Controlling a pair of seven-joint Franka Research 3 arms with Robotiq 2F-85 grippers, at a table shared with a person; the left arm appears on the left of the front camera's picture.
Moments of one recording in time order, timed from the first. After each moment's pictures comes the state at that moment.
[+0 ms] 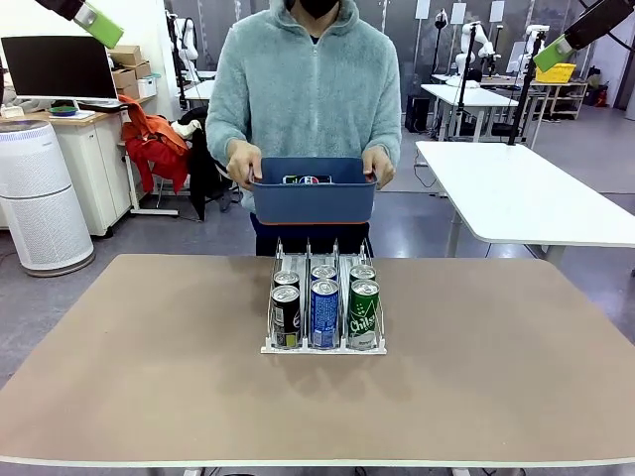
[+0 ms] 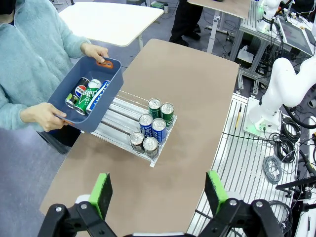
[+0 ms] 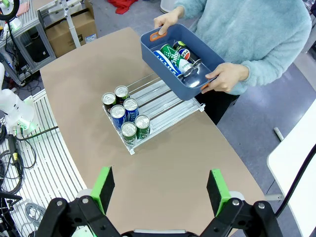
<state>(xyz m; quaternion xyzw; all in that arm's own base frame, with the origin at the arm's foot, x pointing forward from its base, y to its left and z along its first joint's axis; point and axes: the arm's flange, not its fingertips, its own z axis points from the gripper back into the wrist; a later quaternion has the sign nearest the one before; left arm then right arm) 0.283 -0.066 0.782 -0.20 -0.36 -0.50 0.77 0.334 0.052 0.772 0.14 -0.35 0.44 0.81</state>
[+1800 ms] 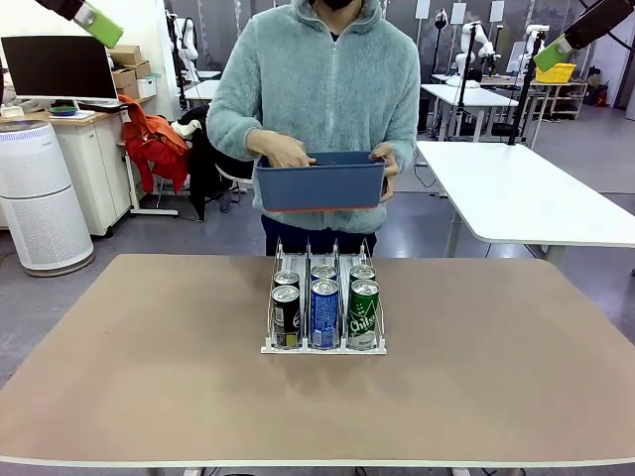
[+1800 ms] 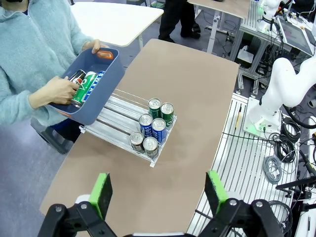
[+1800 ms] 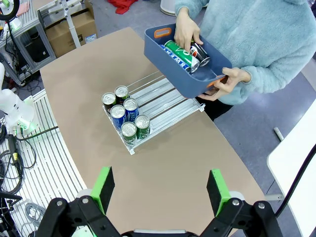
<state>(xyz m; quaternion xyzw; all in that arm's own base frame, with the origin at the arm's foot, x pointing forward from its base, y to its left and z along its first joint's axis) 0.283 -0.066 0.782 -0.20 -0.36 -0.50 0.77 0.334 0.052 0.772 0.14 -0.35 0.44 0.81</state>
